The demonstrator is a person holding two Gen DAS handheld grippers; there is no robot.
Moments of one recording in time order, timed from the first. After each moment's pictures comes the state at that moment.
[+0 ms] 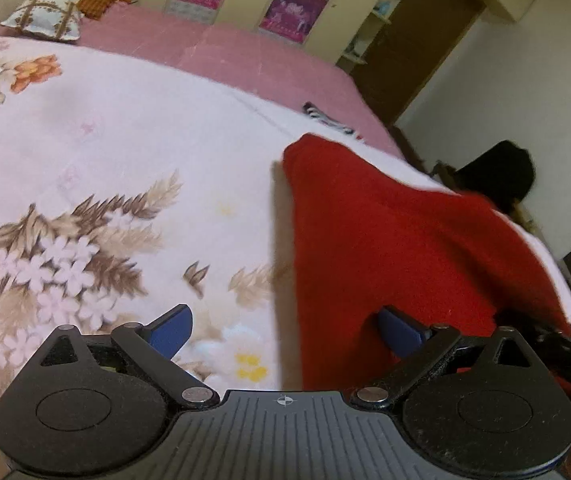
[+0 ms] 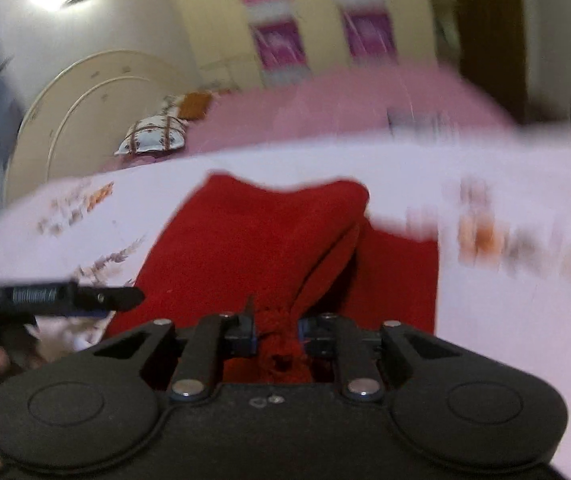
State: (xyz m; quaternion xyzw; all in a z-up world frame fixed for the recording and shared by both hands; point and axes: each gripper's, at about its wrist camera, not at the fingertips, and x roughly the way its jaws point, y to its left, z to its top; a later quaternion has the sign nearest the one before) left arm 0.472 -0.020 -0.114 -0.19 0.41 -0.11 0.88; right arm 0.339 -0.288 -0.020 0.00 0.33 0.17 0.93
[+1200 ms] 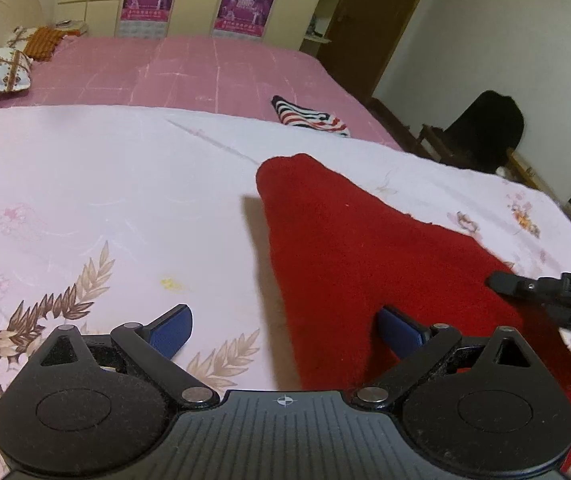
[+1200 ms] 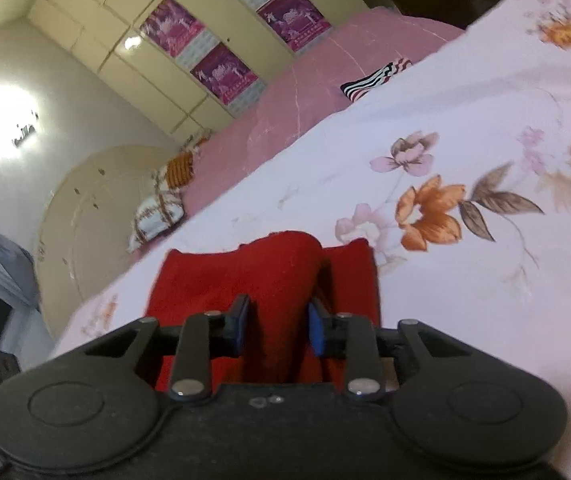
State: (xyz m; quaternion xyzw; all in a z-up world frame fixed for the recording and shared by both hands) left arm 0.517 -0.067 -0.098 -0.09 0.42 -0.14 0.89; right arm 0.419 -0.391 -0.071 0.28 0.38 0.14 0.87
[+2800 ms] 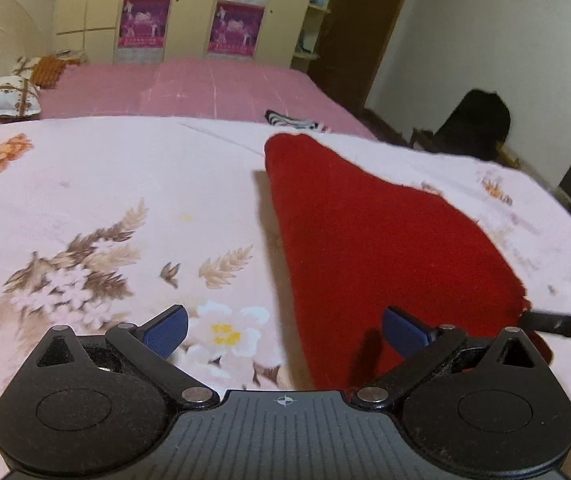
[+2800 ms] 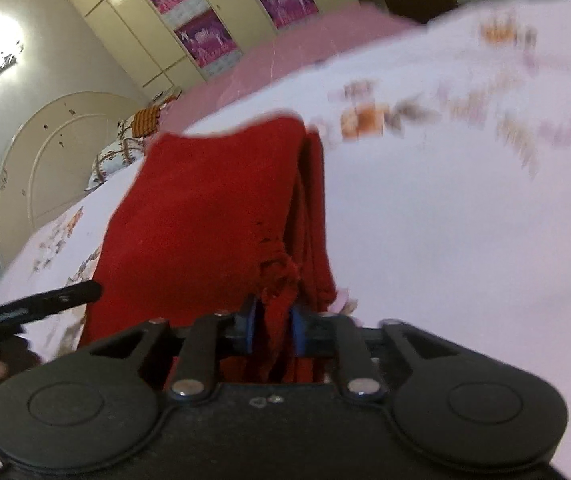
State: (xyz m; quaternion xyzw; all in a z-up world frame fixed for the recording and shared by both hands) left arm 0.408 -0.056 -0.073 -0.07 0.38 -0.14 0.91; right arm 0.282 -0.380 -0.042 0.16 0.39 0.09 0.90
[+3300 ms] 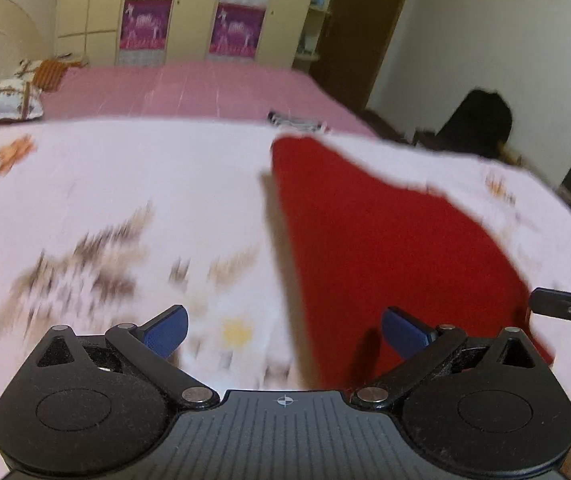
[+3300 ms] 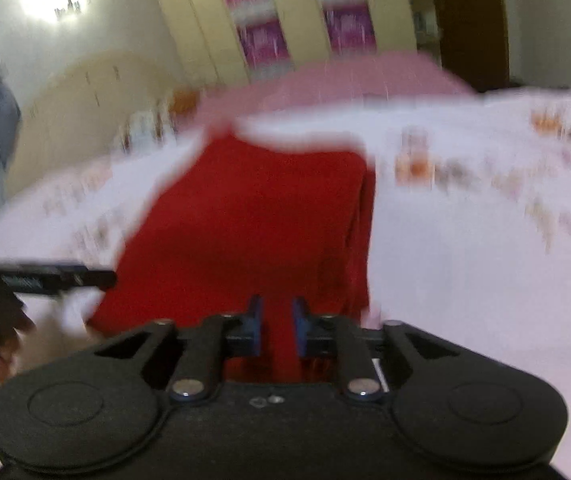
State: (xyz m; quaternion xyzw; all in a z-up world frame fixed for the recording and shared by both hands) left arm 0.425 -0.058 -0.072 -0.06 0.38 -0.14 0.91; right arm 0.279 -0.354 -0.027 0.09 0.34 0.15 0.92
